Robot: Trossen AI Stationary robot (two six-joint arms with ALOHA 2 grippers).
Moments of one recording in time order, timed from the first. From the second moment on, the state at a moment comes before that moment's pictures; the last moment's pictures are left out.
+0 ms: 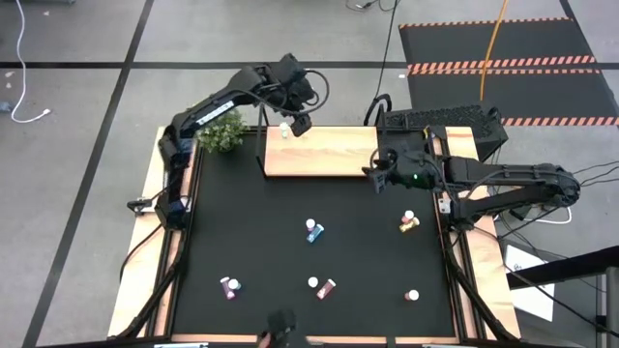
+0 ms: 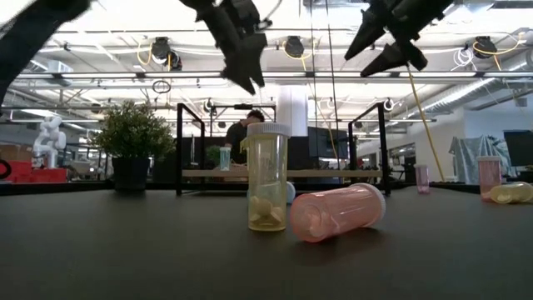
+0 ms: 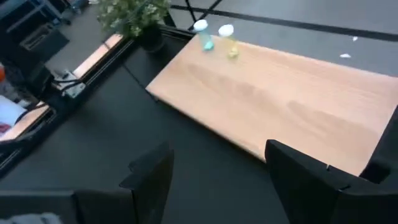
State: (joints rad) left arm 0.58 1.97 2.11 -1.07 0.14 0.16; right arm -0.07 1.00 0.88 -0.52 0.43 0.75
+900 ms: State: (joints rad) left arm -0.35 1.34 1.20 -0.72 -0.41 -1.09; right arm 0.32 0.98 0.37 0.51 0.05 0.69
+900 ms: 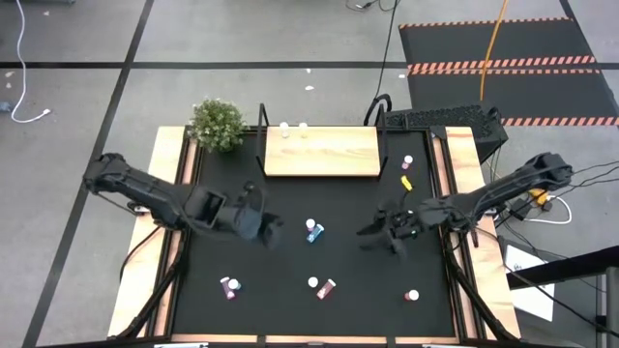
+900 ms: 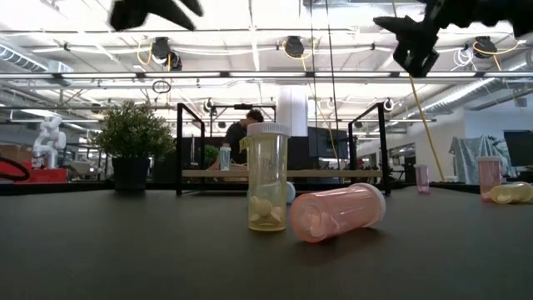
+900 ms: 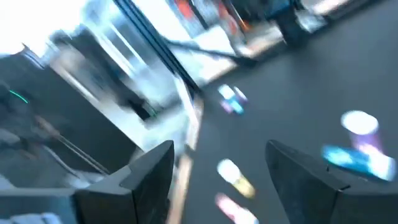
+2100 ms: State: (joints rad) left arm -0.55 1.33 1.19 -1.14 -0.19 -1.06; right arm 0.48 1.65 1.00 -0.08 0.55 0.97
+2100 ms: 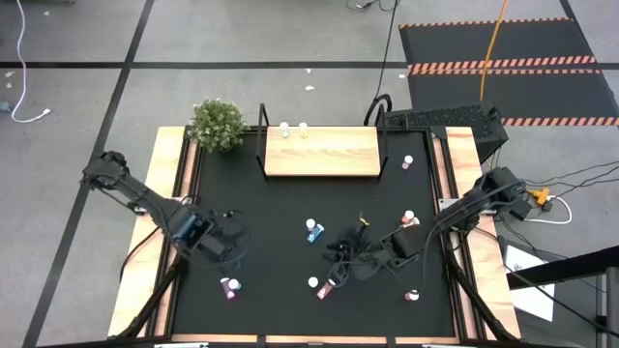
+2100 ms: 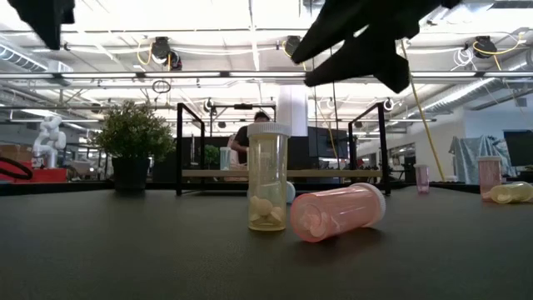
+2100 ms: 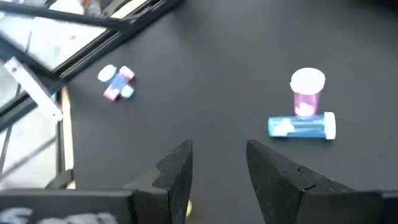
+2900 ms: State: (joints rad) left arm -0.81 1.37 0.92 -0.76 -0.16 -1.09; right arm 0.54 1.64 1.00 -0.17 0.60 1.12
